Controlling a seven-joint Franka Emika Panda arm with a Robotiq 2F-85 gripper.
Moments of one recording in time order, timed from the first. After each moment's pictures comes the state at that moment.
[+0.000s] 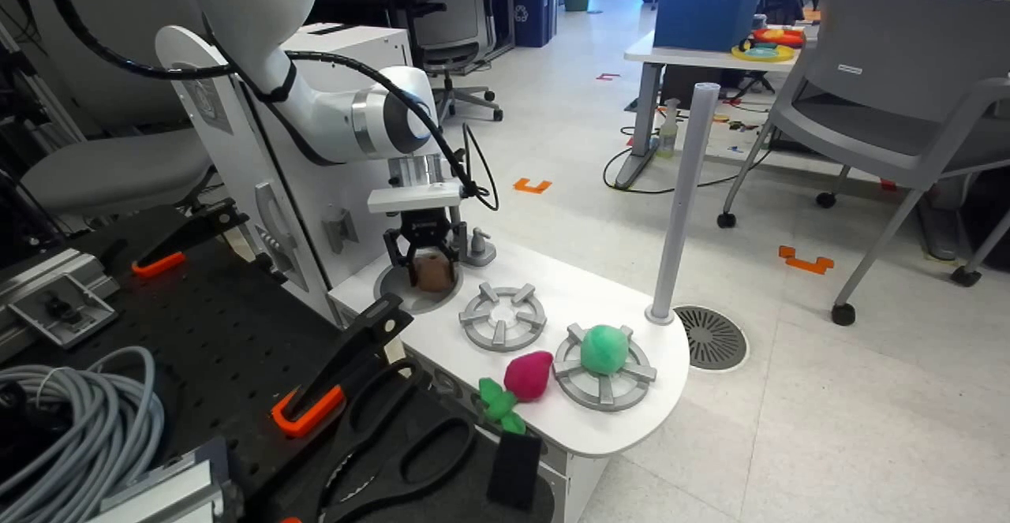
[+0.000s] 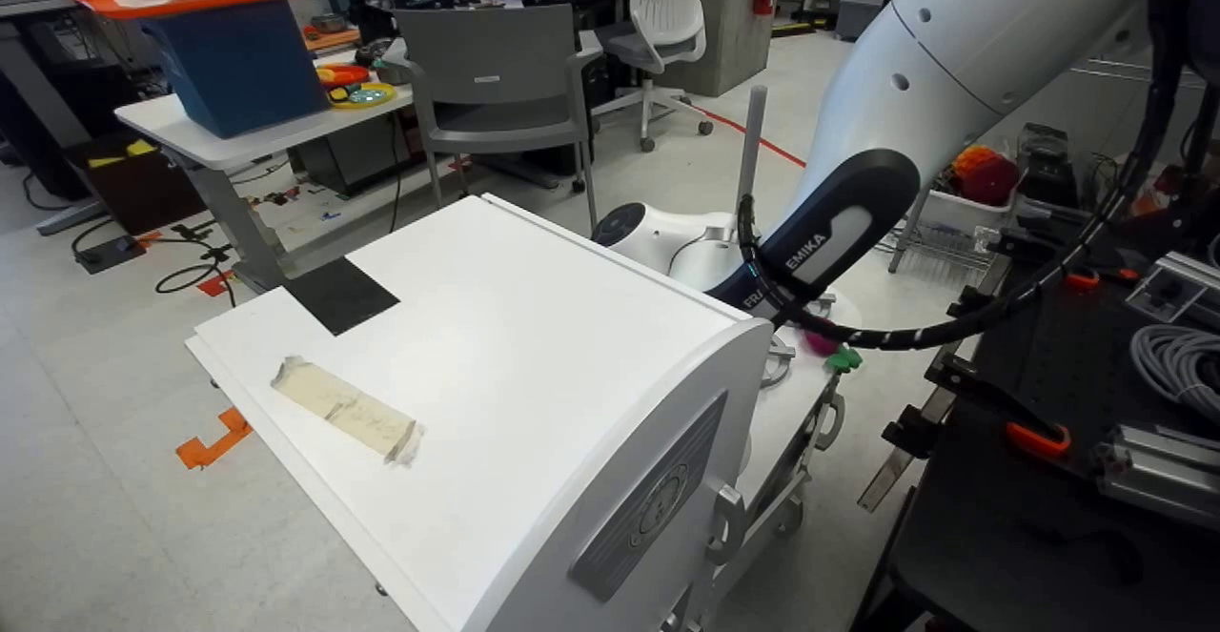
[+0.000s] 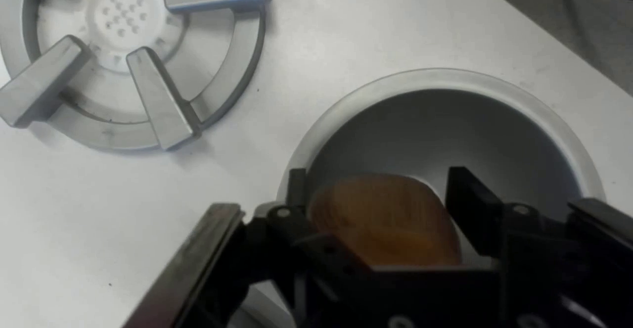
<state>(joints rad) 0.26 1.48 0.02 -1.08 -0.29 2.23 -0.26</state>
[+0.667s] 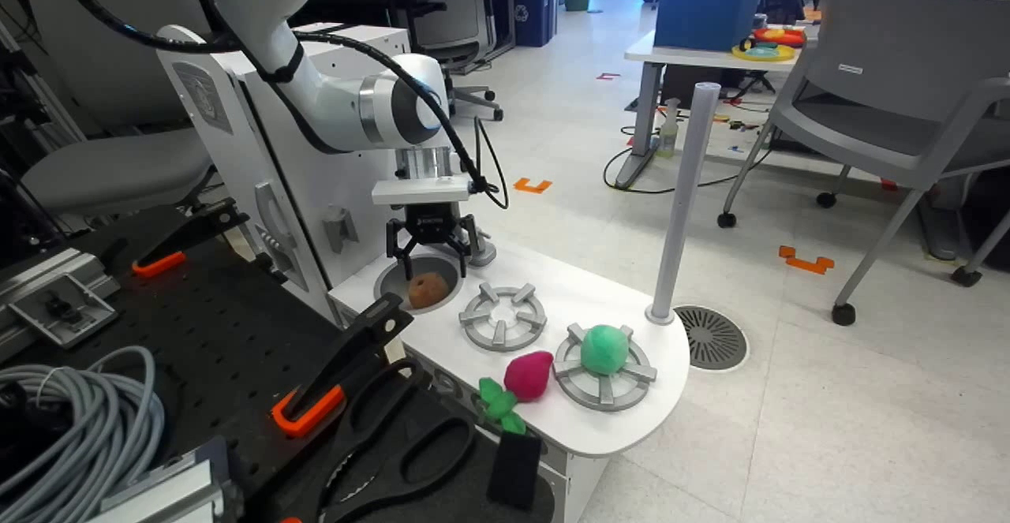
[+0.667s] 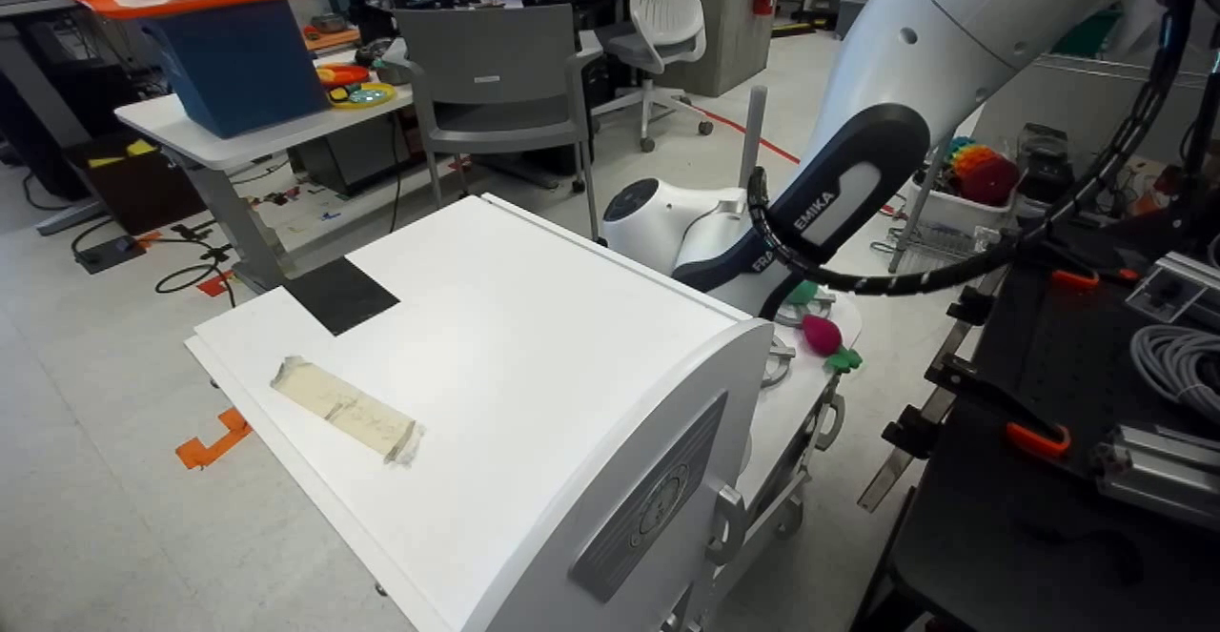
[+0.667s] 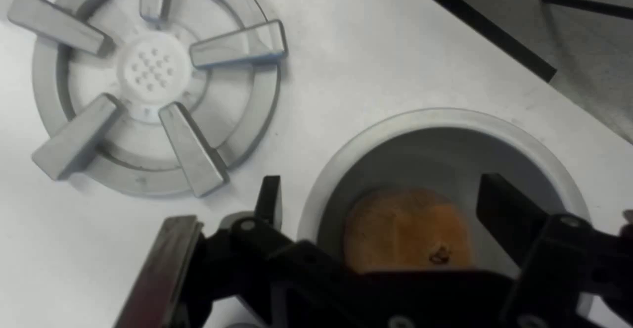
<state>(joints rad) 0.22 1.39 0.03 -1.20 -0.28 2.24 -0.27</state>
